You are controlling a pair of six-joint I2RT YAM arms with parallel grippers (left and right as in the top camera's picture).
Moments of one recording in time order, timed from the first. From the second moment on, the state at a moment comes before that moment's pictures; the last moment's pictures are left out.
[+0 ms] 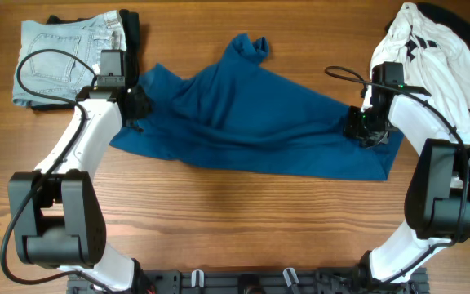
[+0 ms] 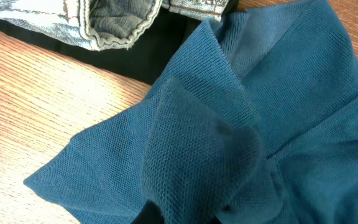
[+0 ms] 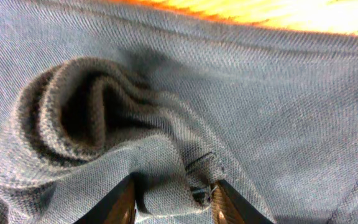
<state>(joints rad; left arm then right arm) -0.03 1.76 1.18 -0.58 -0.17 -0.43 -0.10 1.89 1.17 -0.73 -0.07 0.20</state>
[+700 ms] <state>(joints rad) -0.03 1.66 1.39 -0.82 -0.17 -0.43 -0.17 1.67 1.50 -0.98 -0.10 0.23</state>
